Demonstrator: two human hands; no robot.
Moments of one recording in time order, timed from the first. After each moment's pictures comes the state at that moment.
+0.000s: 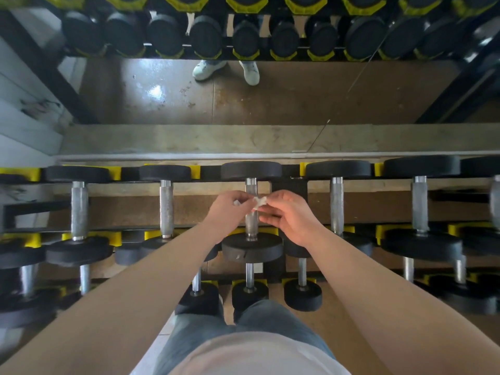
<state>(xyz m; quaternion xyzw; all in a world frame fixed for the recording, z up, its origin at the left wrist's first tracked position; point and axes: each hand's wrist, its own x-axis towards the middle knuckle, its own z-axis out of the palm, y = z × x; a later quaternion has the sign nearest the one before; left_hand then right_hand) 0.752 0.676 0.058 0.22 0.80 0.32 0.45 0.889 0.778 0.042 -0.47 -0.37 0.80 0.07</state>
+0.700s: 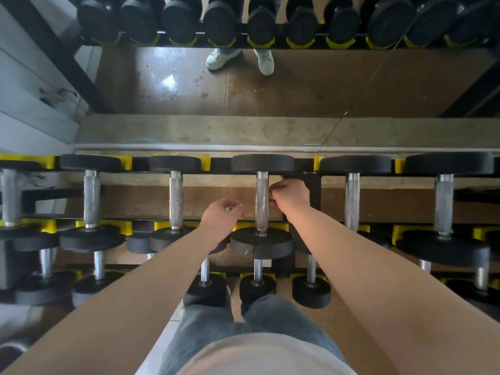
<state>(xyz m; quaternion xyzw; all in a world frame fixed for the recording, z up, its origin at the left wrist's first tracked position) 0.744 0.644 0.037 0.09 0.84 0.27 0.46 0.842 0.788 0.014 -0.60 -0.58 0.54 0.00</state>
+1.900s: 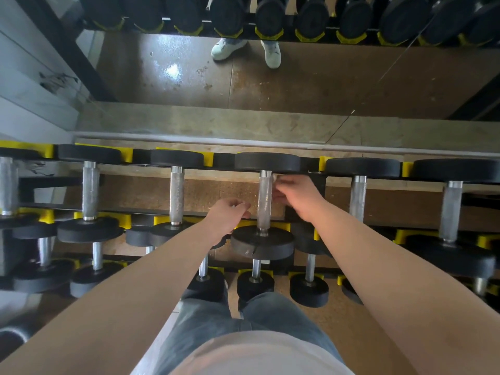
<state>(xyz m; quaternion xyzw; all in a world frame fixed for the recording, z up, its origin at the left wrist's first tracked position) 0.743 0.655 0.040 0.05 0.81 0.27 0.52 0.851 0.807 0.011 -0.48 -0.56 0.67 -0.02</state>
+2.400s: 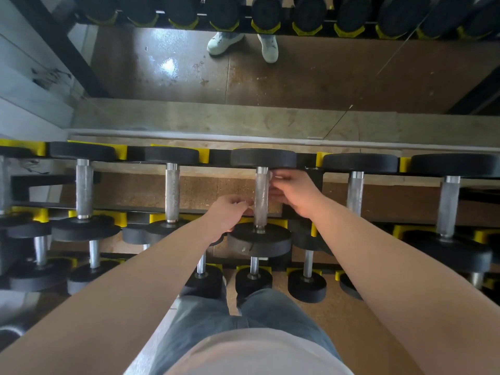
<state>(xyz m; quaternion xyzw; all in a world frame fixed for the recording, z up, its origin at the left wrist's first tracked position) 0.746 0.660 0.038 0.08 0.80 0.26 0.54 0.851 0.810 0.008 -0.48 -0.50 0.72 -0.03</state>
